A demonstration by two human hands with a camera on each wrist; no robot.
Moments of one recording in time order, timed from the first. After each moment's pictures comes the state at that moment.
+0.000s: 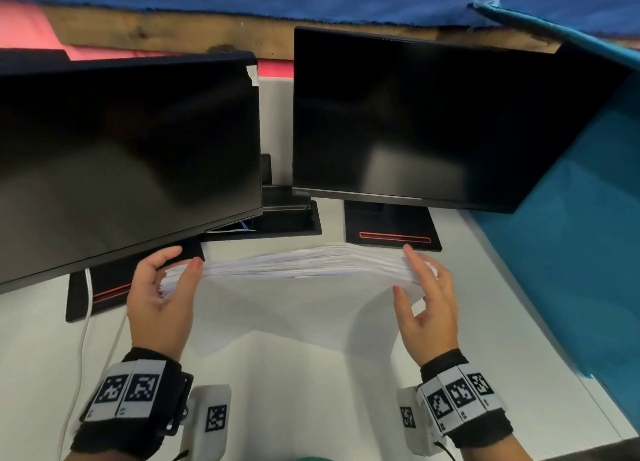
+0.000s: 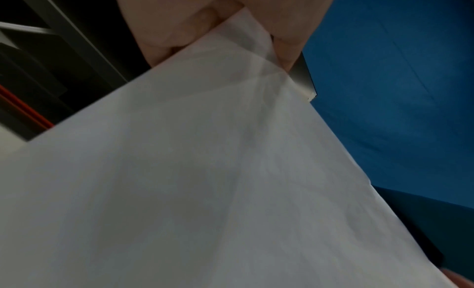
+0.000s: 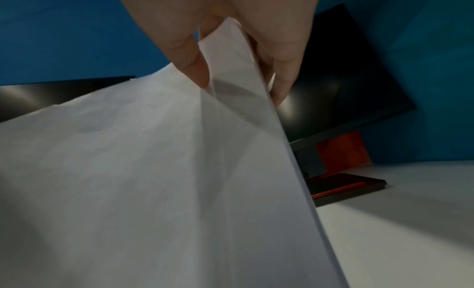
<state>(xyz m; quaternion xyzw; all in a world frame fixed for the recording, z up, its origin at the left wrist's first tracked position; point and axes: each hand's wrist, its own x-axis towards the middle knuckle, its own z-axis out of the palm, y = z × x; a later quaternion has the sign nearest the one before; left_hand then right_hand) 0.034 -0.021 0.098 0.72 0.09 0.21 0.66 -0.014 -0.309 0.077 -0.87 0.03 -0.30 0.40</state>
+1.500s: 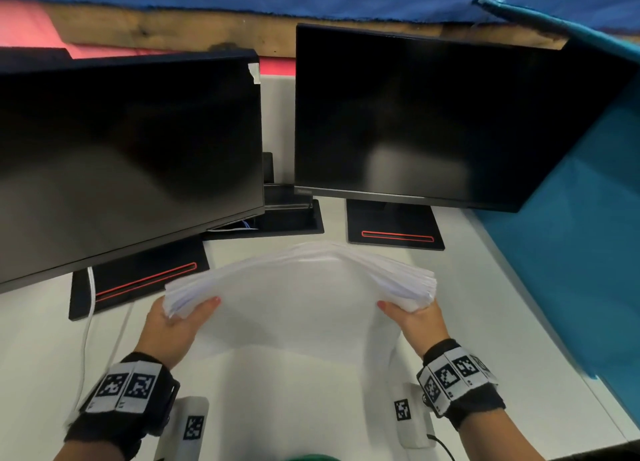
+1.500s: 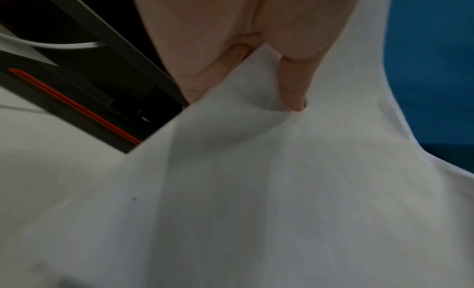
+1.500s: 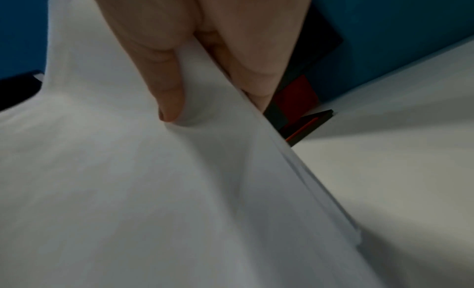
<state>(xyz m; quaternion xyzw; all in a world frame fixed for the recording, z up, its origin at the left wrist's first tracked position) 0.033 0.006 0.062 0.79 0.06 0.03 0.61 0.002 -0.324 0.044 -0.73 0.22 -0.05 0.64</state>
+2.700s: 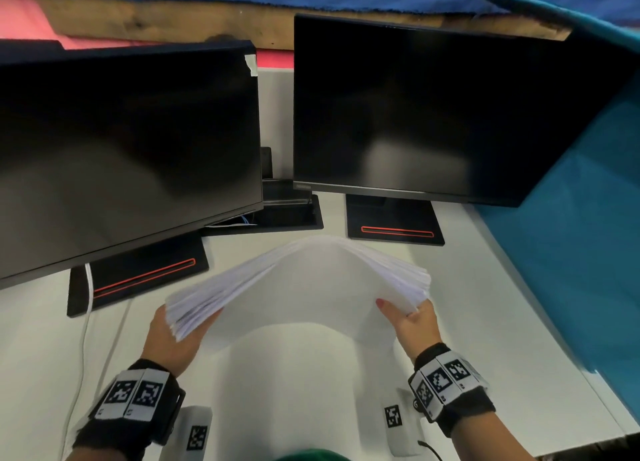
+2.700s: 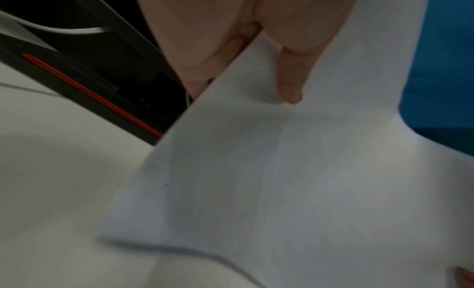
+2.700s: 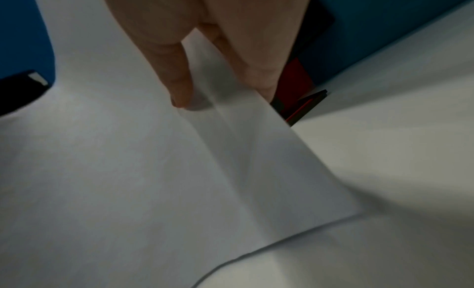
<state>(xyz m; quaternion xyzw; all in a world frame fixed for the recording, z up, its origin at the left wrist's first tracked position) 0.021 0.000 0.055 0.82 0.05 0.03 0.57 -0.009 -0.308 0.048 -0.69 0.25 -0.05 0.67</state>
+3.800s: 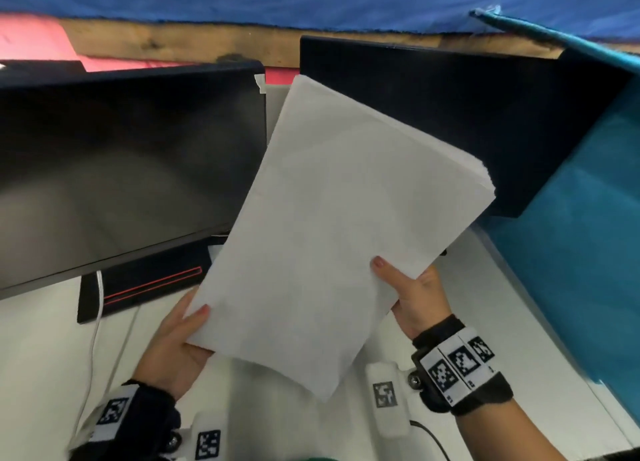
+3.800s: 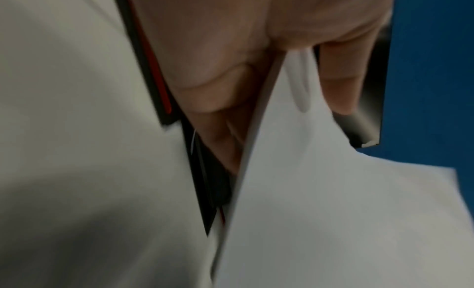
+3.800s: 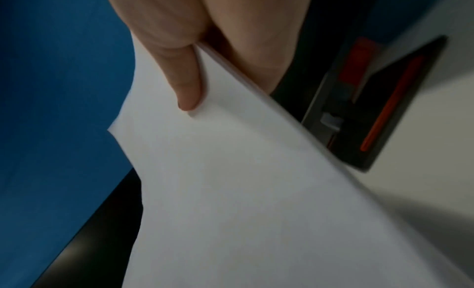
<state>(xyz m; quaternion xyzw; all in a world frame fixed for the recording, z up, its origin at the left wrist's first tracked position) 0.013 0.001 0.067 0.50 0.08 -0.10 0.86 0.015 -0.284 0.114 -0.52 0.05 -0.08 0.85</state>
